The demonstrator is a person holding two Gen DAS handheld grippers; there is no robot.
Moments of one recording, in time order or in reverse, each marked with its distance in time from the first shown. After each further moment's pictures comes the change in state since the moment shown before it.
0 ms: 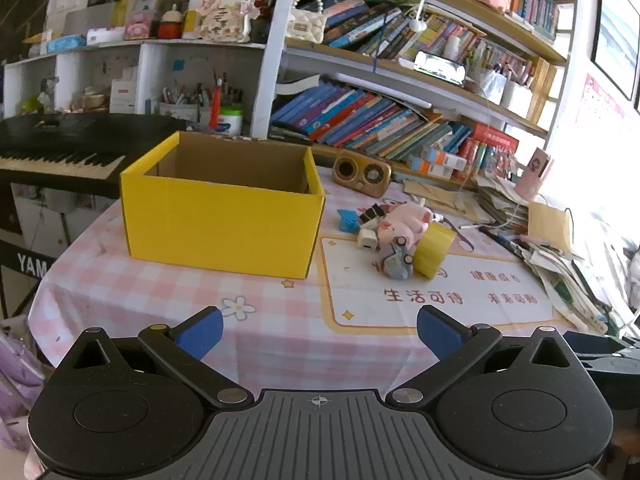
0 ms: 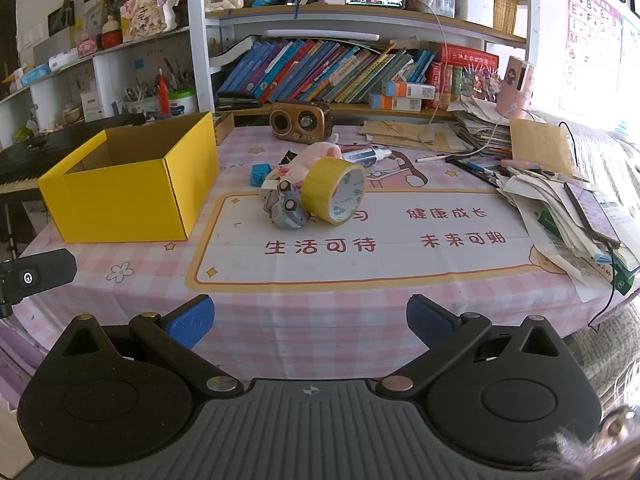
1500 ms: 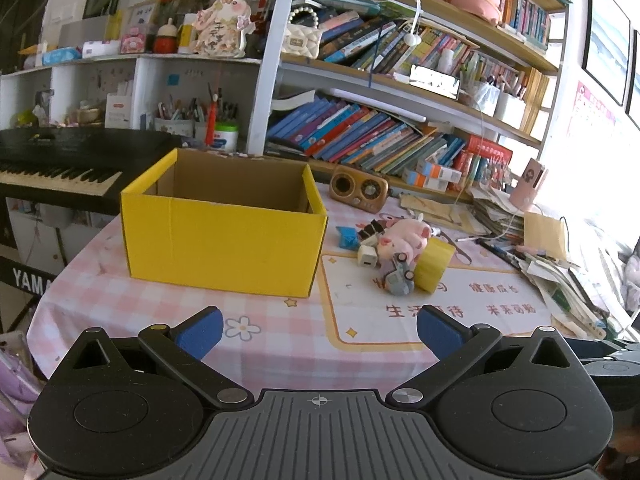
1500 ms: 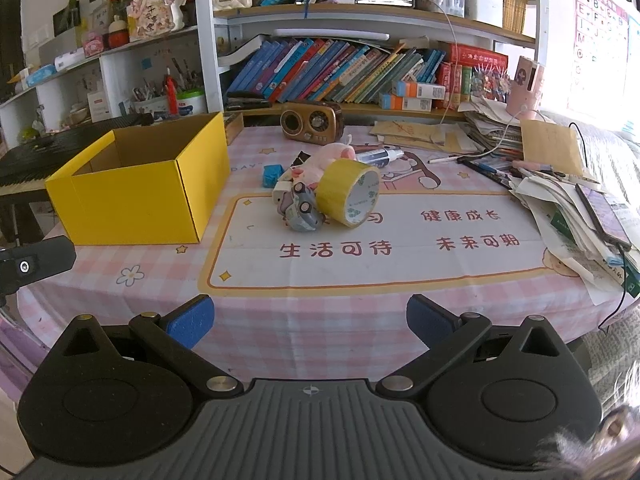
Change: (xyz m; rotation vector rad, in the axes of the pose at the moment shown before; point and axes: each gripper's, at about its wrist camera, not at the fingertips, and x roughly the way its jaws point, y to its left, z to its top) left arm -0.002 0.009 0.007 0.021 -0.045 -0.024; right arm 0.003 0.006 0.002 -0.006 0.001 0.028
